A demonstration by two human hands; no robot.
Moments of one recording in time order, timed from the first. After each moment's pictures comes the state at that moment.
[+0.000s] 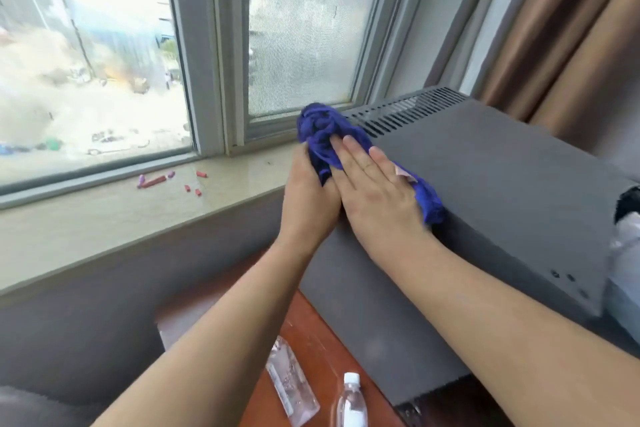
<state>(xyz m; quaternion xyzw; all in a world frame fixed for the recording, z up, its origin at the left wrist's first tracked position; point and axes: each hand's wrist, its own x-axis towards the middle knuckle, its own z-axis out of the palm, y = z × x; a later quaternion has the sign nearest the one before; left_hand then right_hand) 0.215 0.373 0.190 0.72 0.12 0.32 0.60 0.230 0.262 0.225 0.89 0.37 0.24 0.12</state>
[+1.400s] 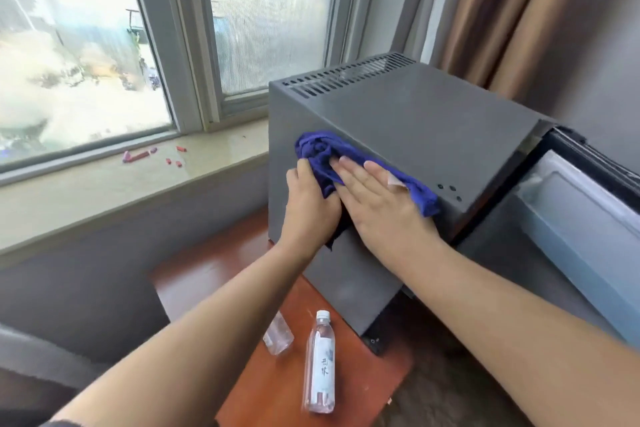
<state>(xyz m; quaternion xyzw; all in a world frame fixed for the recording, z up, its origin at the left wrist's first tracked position) 0.158 0.267 0.162 0.78 0.13 0.25 0.55 0.167 0.136 0.212 0.85 0.41 0.22 0.25</state>
